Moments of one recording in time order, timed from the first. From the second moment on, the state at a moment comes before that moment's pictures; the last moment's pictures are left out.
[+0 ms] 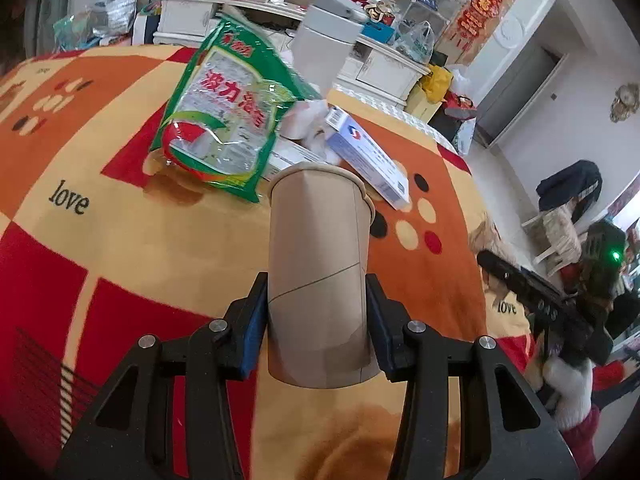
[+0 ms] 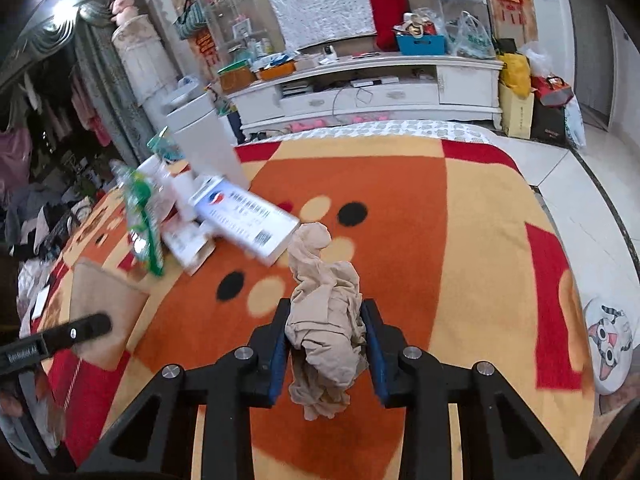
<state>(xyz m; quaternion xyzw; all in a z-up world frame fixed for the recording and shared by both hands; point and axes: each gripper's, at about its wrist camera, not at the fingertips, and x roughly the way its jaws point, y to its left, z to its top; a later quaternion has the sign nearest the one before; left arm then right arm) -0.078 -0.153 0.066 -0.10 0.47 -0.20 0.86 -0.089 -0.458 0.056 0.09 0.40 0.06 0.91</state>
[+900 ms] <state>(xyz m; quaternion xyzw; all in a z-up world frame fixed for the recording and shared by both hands) -0.125 -0.287 0.078 -0.01 0.45 -0.27 0.85 -0.204 -0.505 0.048 0.10 0.41 0.00 0.91</state>
